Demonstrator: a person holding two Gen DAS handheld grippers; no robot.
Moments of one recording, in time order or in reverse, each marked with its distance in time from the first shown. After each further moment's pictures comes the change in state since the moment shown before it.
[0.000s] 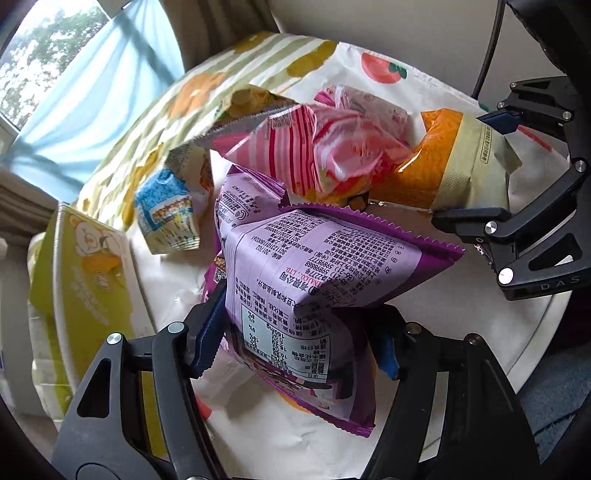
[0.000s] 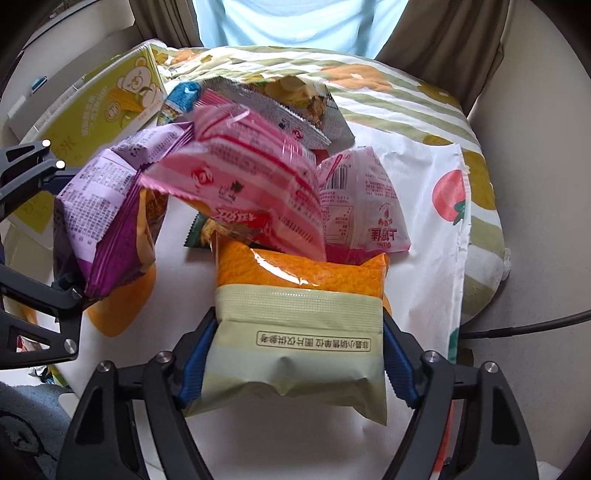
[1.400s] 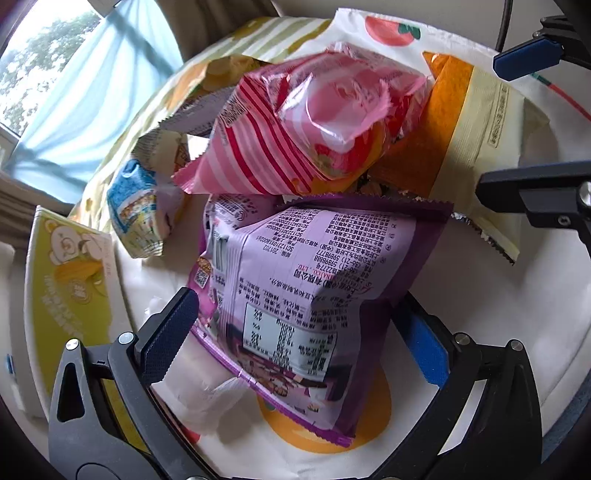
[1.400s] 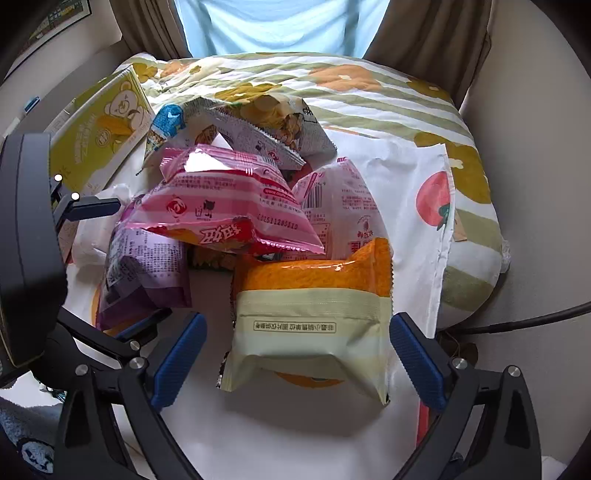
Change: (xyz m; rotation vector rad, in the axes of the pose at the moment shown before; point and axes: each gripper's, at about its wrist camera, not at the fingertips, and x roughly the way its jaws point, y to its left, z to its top) left arm 0.043 -0.040 0.003 0.041 0.059 0.052; right arm 0.009 -0.018 0.015 0.048 0.012 0.024
